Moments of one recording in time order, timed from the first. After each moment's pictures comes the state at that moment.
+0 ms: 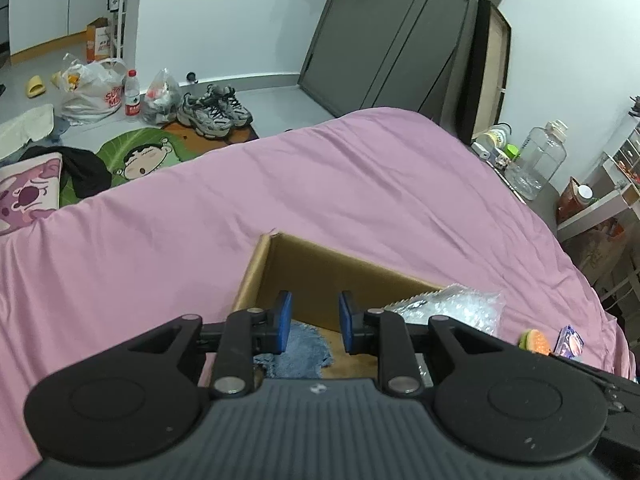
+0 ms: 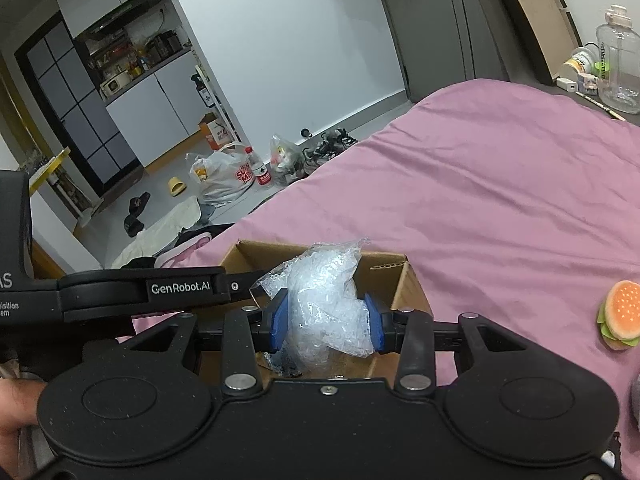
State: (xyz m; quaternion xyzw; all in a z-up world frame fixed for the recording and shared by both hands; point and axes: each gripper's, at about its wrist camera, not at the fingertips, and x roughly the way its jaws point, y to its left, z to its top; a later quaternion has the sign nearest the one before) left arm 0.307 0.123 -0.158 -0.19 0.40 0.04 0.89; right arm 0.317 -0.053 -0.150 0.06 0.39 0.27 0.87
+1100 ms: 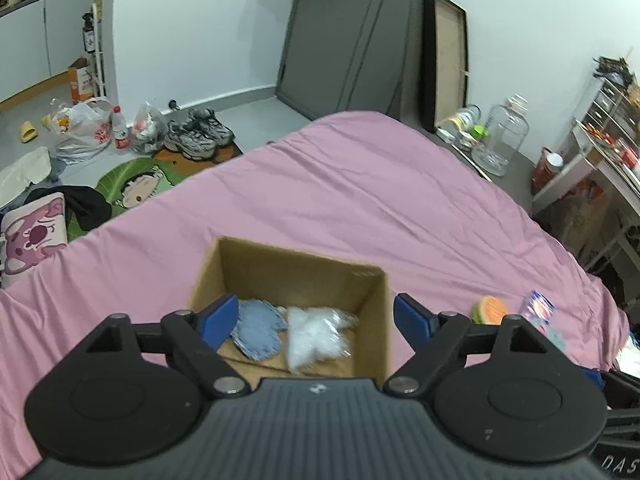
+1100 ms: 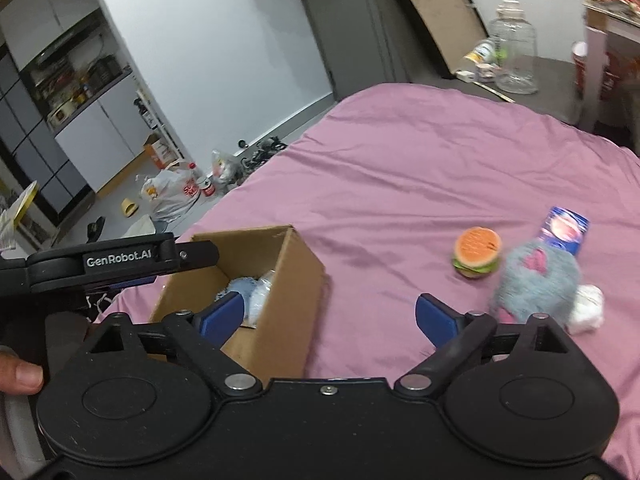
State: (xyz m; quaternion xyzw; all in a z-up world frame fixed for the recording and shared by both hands) left arm 0.270 0.071 -0.097 -0.12 0.41 0.02 0.90; right arm 0.254 -0.158 -0.100 0.10 0.42 0.17 0.89
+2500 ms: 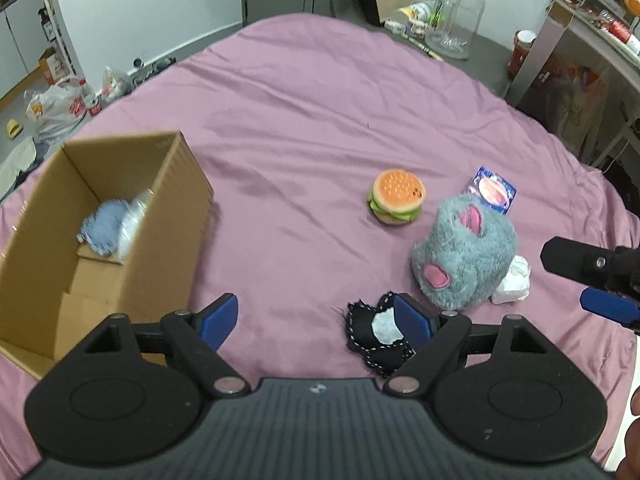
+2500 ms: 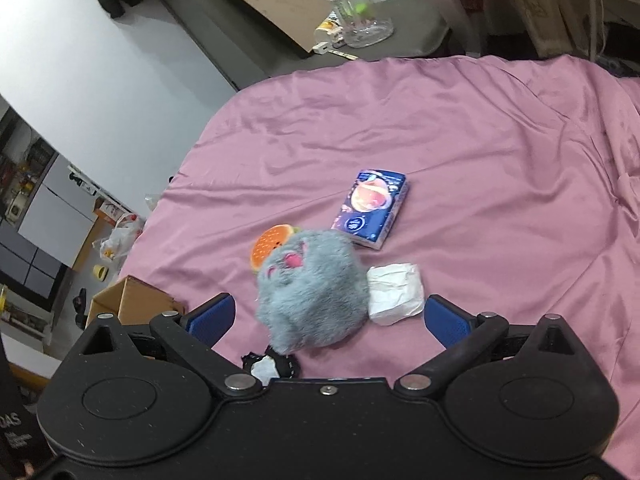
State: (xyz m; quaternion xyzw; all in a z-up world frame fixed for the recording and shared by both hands) left arm 0.269 -0.113 -0.151 -0.05 0.50 0.03 0.86; right arm 0.293 -0.354 -0.166 0.23 0.45 0.10 0.86
